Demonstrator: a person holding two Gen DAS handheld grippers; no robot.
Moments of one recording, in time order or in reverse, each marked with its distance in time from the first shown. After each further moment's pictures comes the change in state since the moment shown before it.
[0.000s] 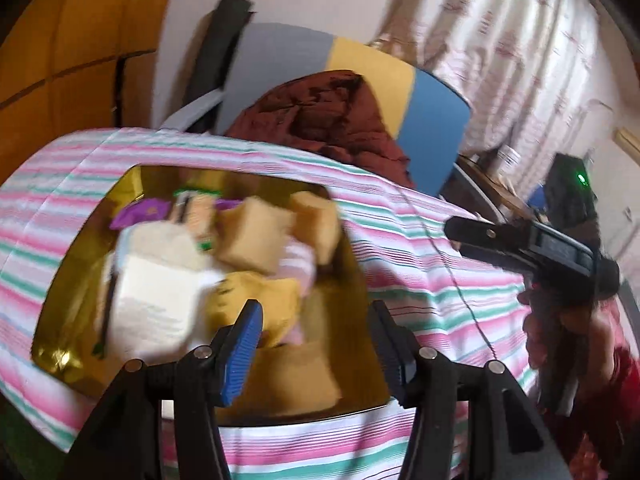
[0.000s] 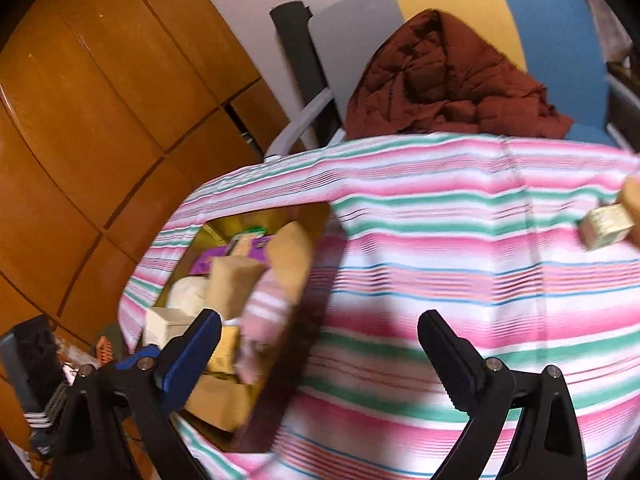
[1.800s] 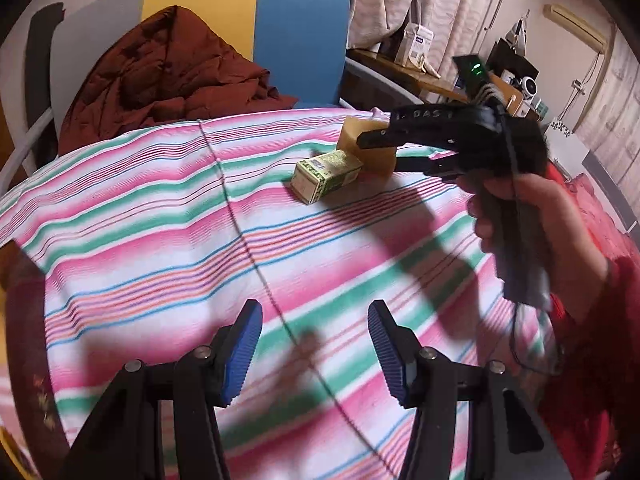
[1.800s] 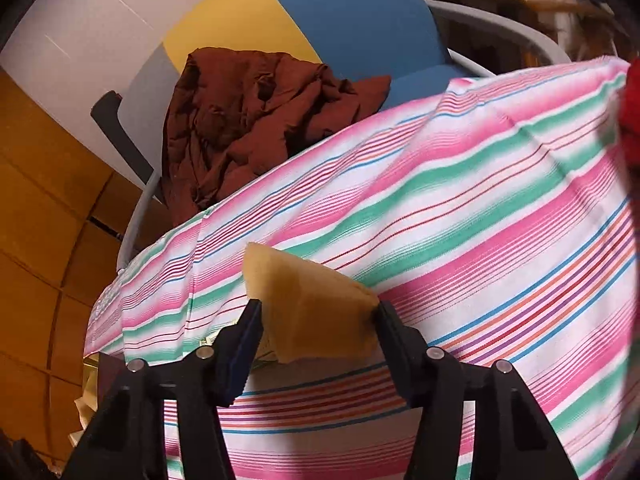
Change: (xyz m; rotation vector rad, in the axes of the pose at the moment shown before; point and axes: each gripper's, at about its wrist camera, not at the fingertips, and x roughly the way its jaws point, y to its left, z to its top) left arm 0.198 -0.232 0.019 0.342 0.281 -0.157; right arm -0.039 -0.325 0.056 0.425 -0.051 -0.219
